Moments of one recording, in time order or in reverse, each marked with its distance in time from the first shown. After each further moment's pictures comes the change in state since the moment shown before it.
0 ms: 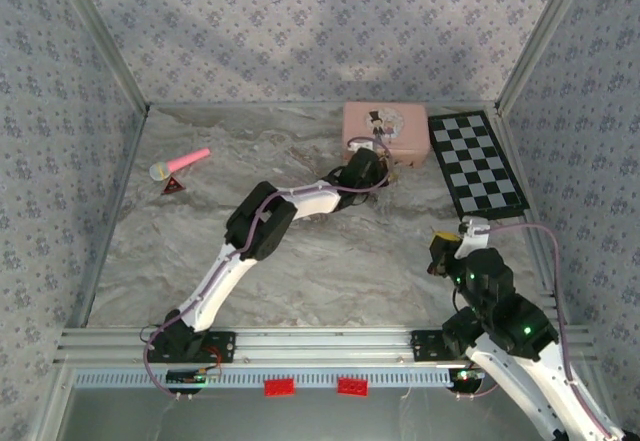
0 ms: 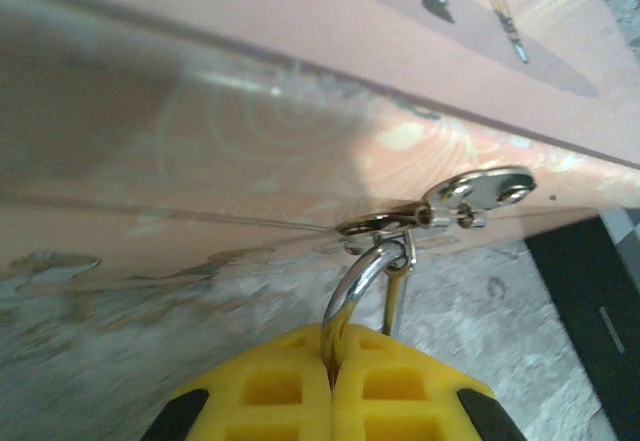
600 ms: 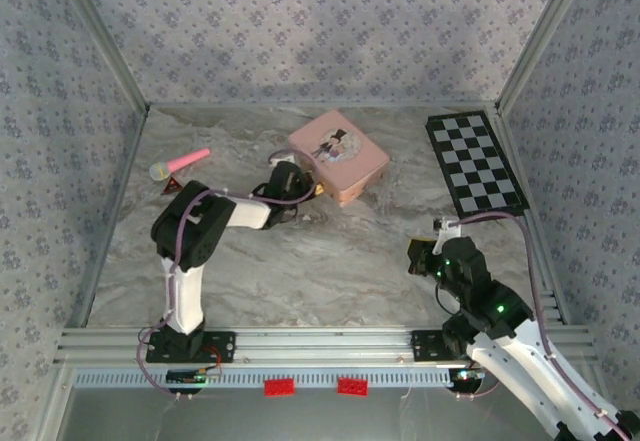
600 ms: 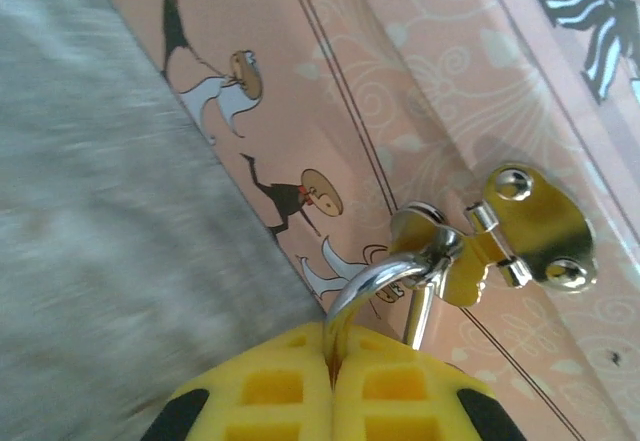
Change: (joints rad) left arm 0.238 -0.516 -0.854 0.237 0.052 0.000; right arm 0.000 0.155 -0.104 0.143 -0.161 0.081
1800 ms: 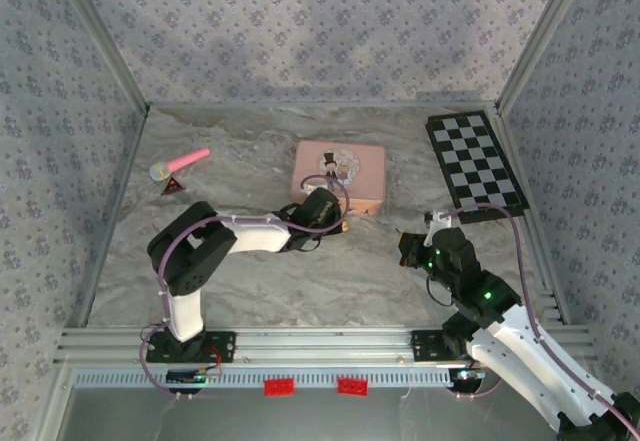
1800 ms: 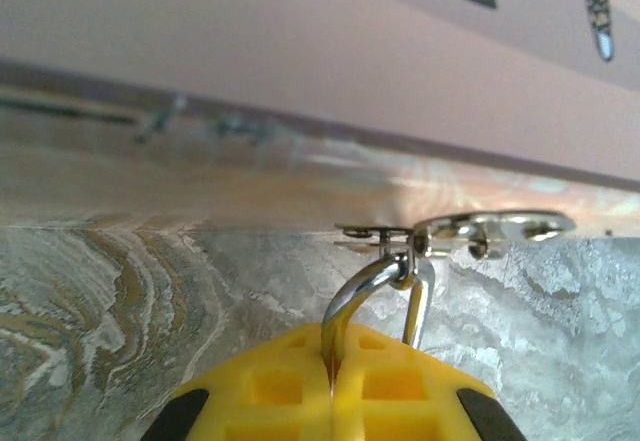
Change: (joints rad) left arm -0.303 -0.114 0.021 -0.329 -0.091 -0.076; right arm 0.000 0.131 -0.002 0.126 -0.038 0.034
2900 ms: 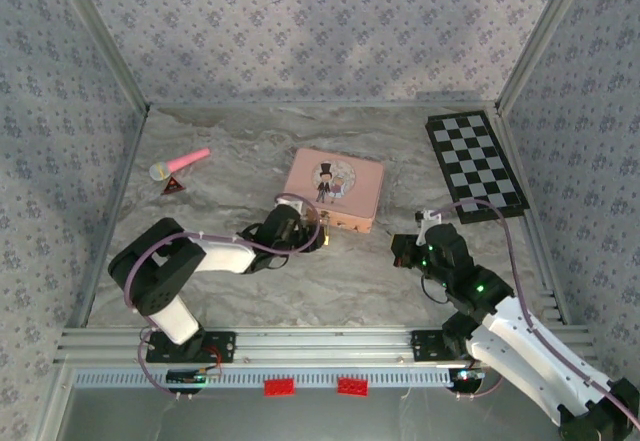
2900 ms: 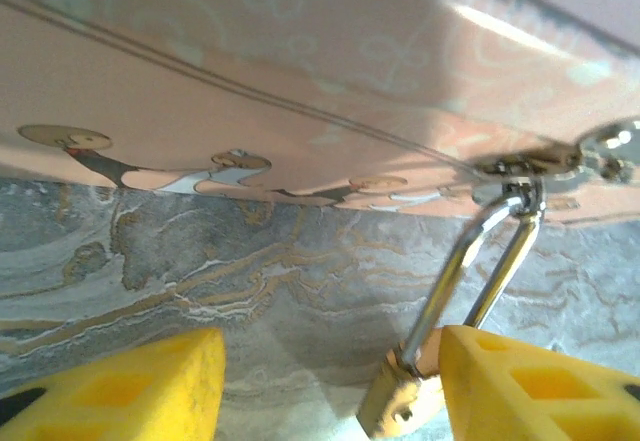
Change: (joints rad) left arm 0.092 -0.217 -0.390 0.260 0.137 0.186; right arm 0.014 0.082 0.000 0.045 -0.062 0.005
